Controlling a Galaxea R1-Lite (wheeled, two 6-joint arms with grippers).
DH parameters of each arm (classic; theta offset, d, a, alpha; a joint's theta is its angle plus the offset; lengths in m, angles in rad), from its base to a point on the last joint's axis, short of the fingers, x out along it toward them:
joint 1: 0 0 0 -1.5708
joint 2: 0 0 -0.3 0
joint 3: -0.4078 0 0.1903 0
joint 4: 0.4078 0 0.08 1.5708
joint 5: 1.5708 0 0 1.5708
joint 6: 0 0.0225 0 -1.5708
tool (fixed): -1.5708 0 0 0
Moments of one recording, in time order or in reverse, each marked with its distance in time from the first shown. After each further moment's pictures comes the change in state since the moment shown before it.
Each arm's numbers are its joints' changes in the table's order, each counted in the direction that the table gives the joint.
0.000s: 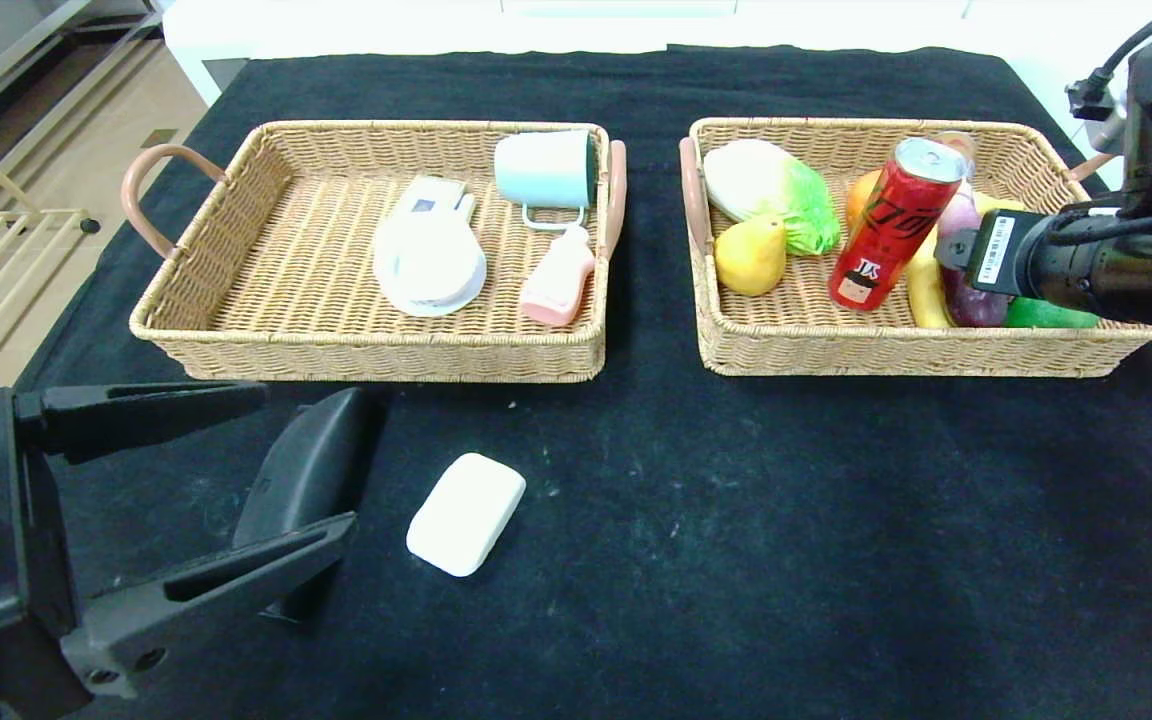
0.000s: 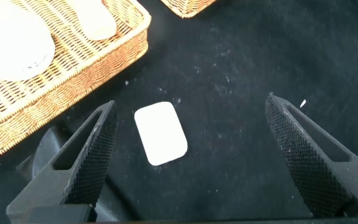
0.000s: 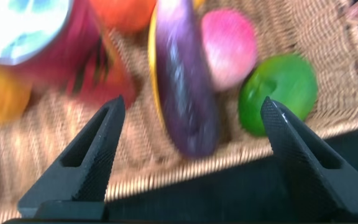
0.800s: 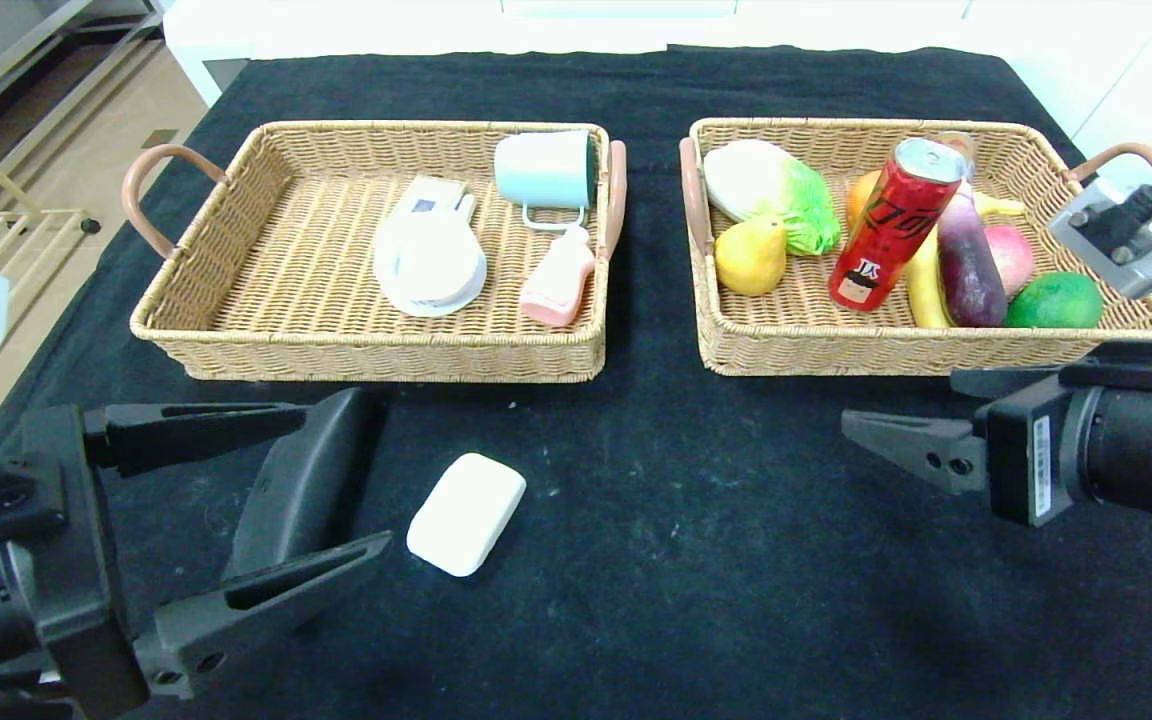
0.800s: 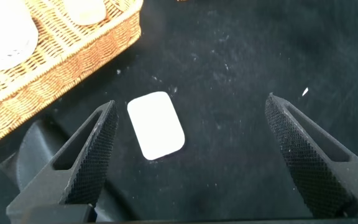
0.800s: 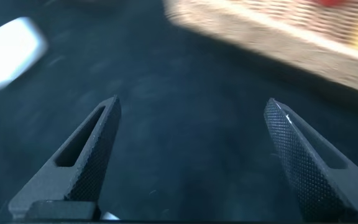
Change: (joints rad) left arm -0.012 0.047 0.008 0.011 0.005 0.016; right arm 0.307 -0.301 0.386 -0.036 0.393 -0.220
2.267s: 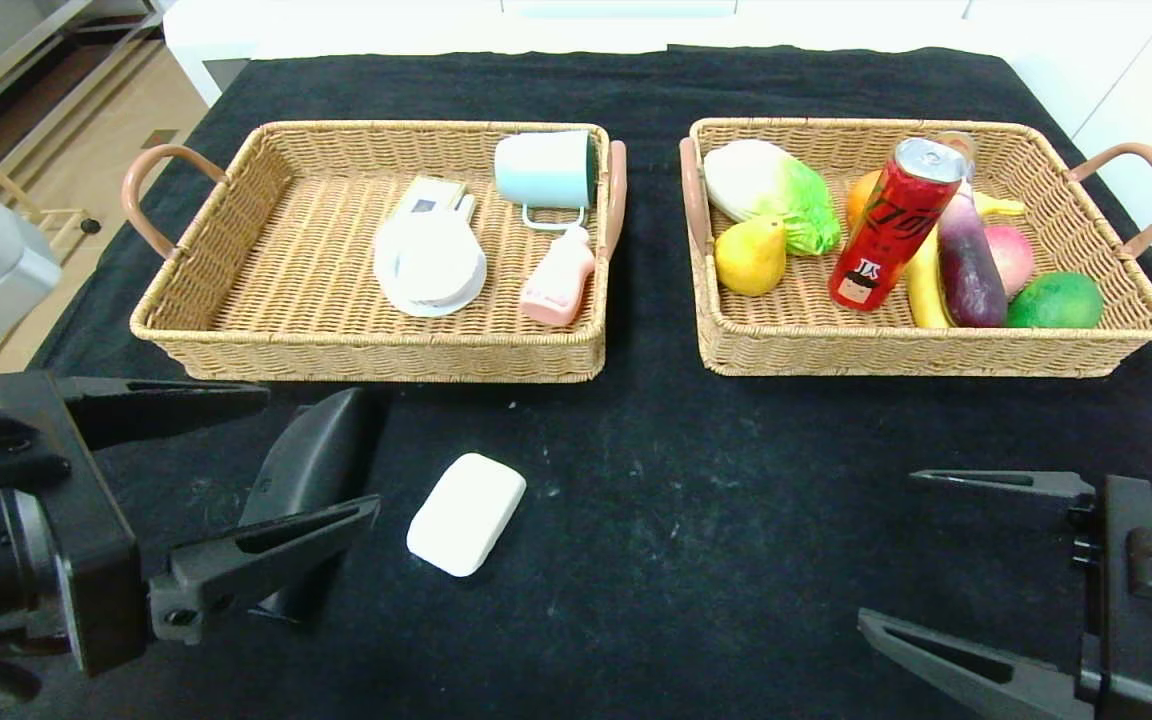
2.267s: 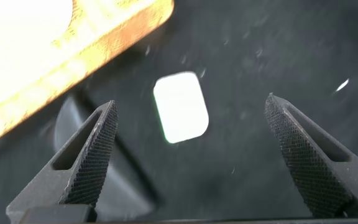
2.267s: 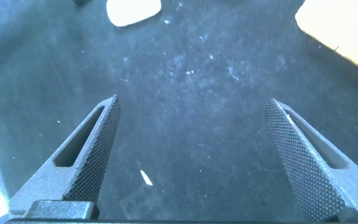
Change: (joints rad) left arm -0.086 0.032 -0.180 0.257 0.264 -0.011; right arm -0.036 -0.154 0.438 -0.413 0.422 -0.221
